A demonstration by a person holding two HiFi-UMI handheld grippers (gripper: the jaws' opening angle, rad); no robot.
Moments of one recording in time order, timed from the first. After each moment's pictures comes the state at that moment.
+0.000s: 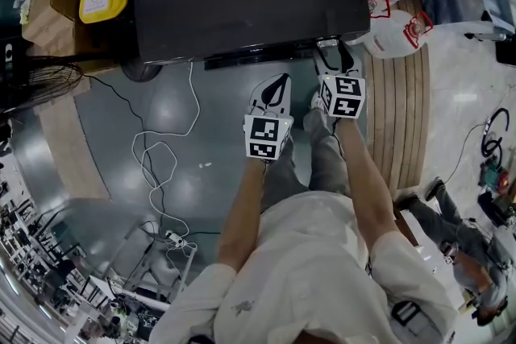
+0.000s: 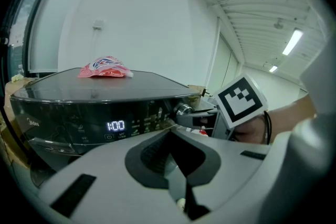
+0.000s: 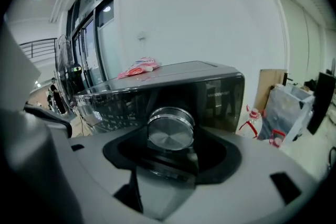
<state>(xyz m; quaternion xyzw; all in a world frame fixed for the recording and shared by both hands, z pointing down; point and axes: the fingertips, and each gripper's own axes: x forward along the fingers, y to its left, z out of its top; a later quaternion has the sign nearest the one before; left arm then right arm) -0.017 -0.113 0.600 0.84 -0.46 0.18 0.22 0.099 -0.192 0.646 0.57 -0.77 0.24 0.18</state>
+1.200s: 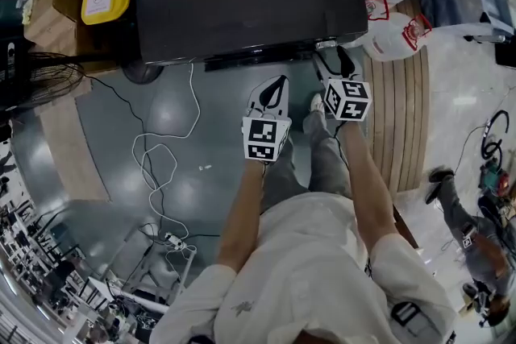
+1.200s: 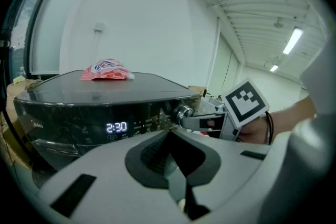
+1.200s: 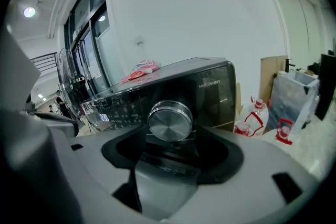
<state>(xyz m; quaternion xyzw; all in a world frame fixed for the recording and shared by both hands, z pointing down) -0.022 -0.109 0.601 0.83 -0.47 0.18 0.22 0.103 -0.181 0.649 0.55 -0.77 0.28 0.14</state>
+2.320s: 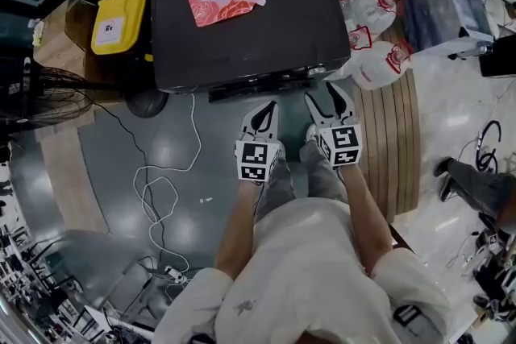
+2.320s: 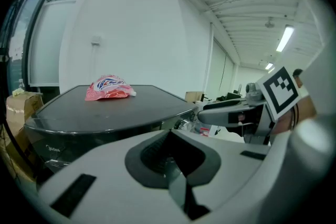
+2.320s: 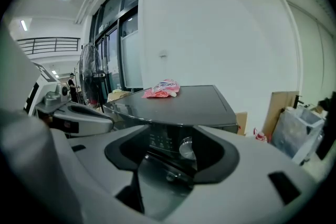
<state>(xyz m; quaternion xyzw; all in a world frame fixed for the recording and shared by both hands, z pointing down) -0.043 -0.106 0.548 0.85 -0.47 0.17 0.17 0.077 -0.135 0.544 0.52 -0.82 0.15 0.15</state>
